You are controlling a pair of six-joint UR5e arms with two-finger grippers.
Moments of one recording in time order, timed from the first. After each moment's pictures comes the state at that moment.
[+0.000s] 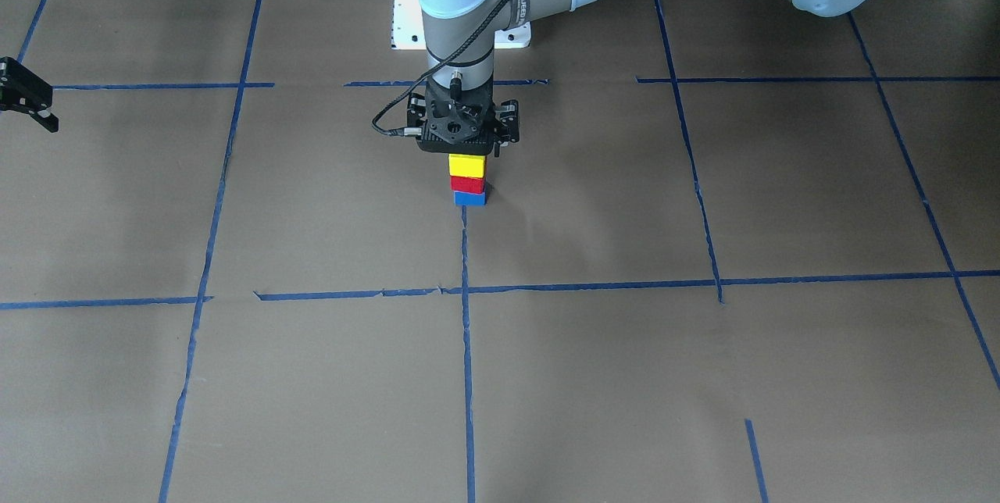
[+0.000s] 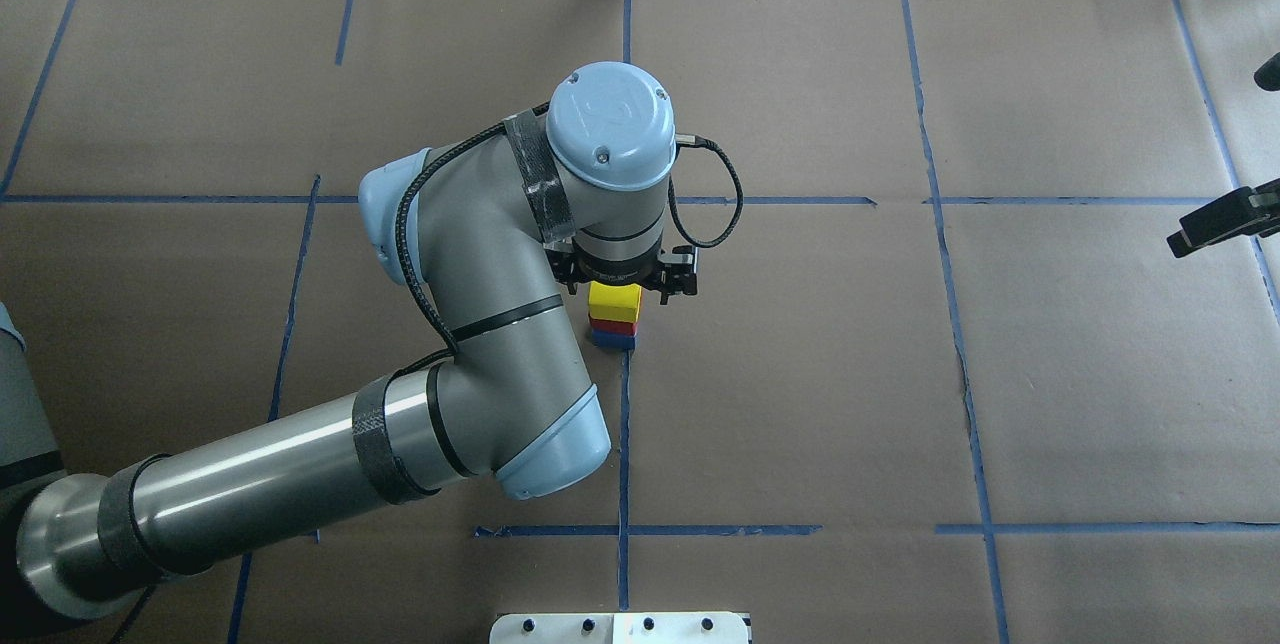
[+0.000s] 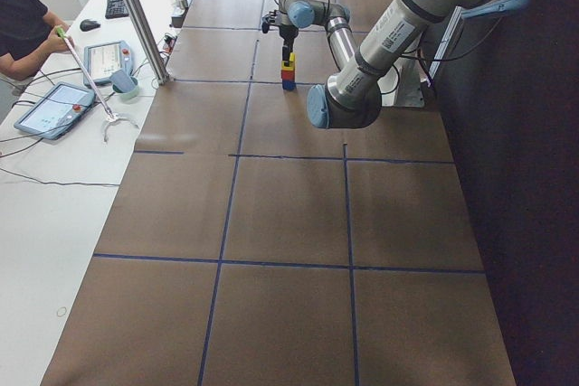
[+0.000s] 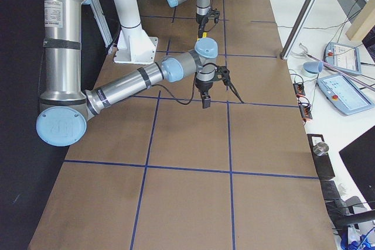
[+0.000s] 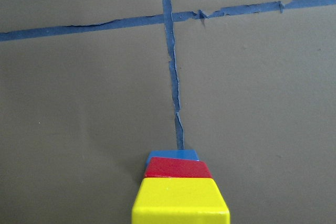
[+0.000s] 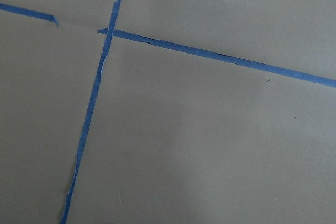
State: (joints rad) left arm -0.53 -2.51 -1.59 -1.38 -1.90 -1.09; right arm 1.17 -1.62 2.07 -1.61 2.29 0.33
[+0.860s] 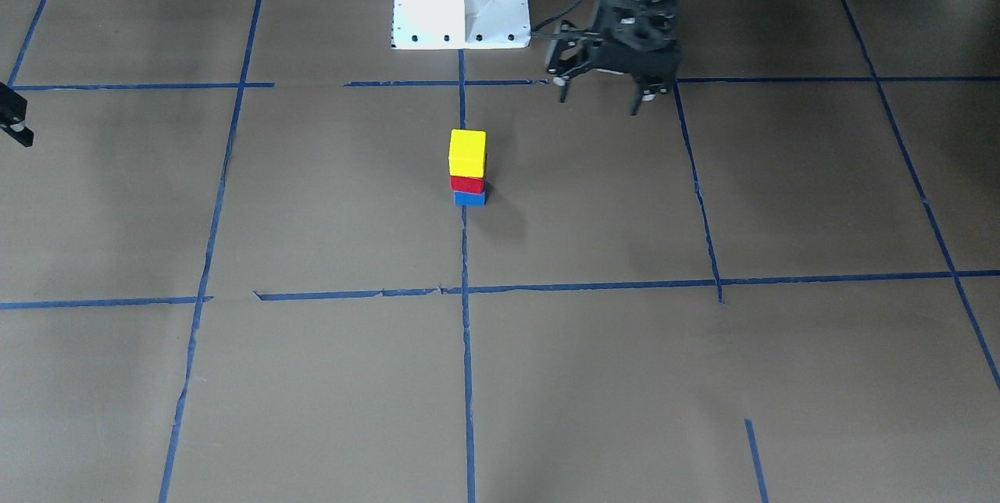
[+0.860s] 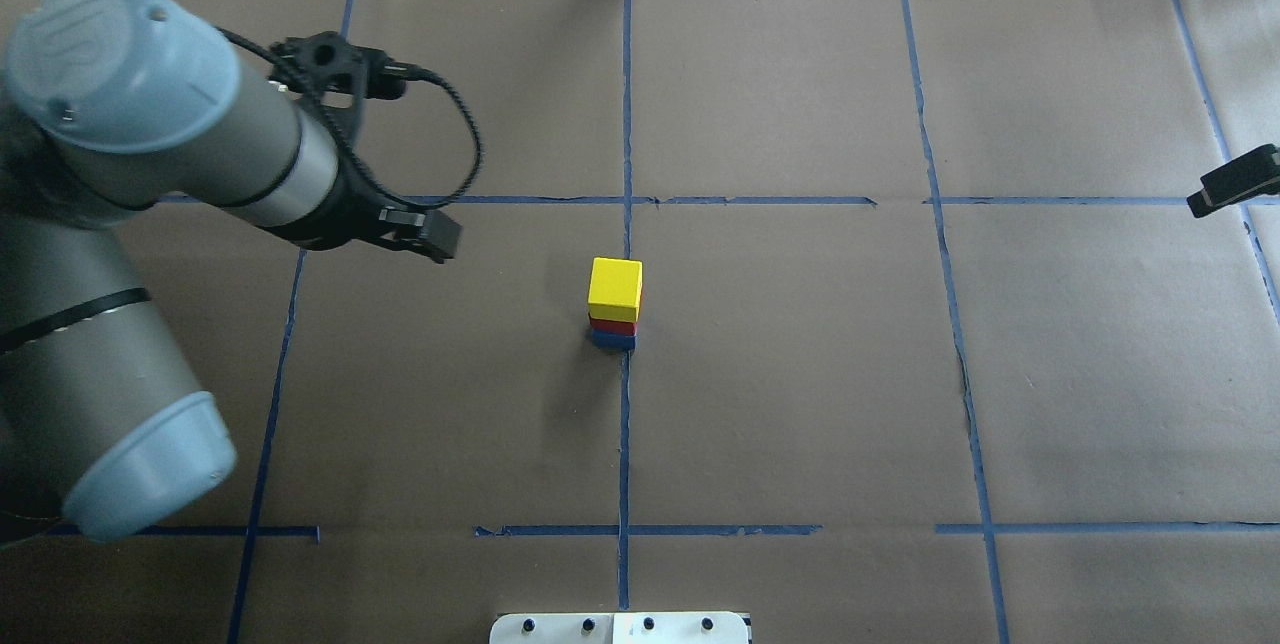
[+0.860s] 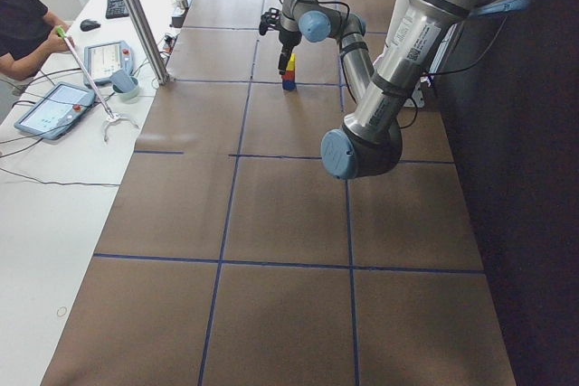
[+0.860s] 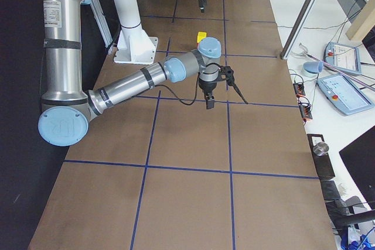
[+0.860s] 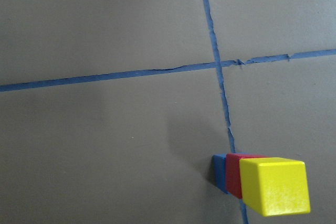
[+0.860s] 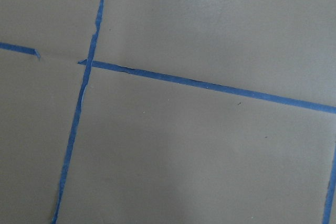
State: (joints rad) left arm -0.72 -2.03 -2.14 -1.35 -1.95 -0.86; right arm 1.26 -1.57 2.01 -1.62 2.29 0.30
